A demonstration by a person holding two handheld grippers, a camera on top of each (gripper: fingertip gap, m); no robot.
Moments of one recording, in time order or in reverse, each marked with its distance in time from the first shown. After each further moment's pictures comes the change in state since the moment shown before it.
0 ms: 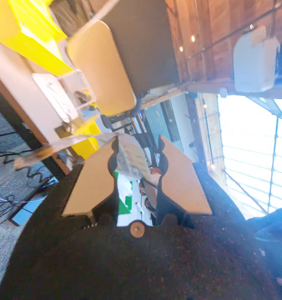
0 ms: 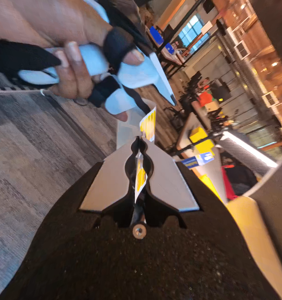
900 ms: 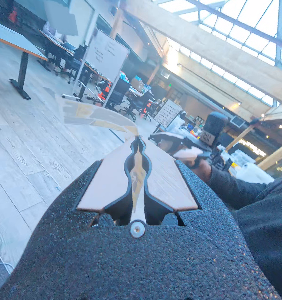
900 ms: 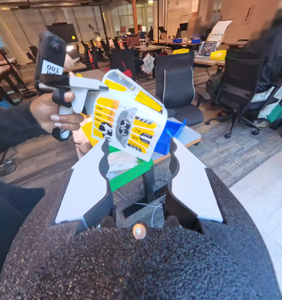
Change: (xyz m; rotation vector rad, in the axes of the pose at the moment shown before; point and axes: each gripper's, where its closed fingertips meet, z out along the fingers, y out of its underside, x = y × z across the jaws) left arm 0.321 0.629 0.428 -0.848 0.702 0.496; right arm 0.083 0.245 -0.842 -0.216 0.821 0.998
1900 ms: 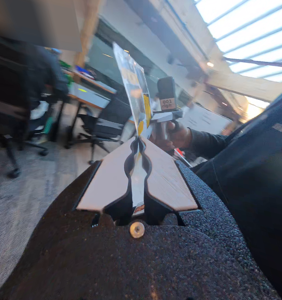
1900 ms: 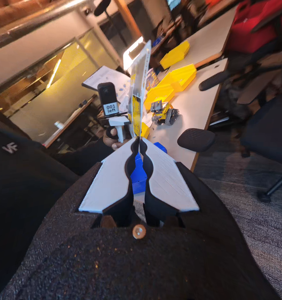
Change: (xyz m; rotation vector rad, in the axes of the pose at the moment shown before) left arm -0.626 -0.297 0.137 0.374 -0.504 0.074; right arm 0.478 -0.114 0.619 -0.350 -1.111 0.303
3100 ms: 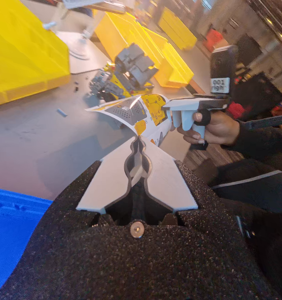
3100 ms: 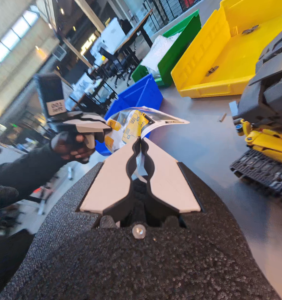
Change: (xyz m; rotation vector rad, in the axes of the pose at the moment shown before) left arm -0.261 0.068 -0.362 1.039 -2.125 -0.289; right arm 0.118 0.134 0.565 -1.259 -1.506 -0.277
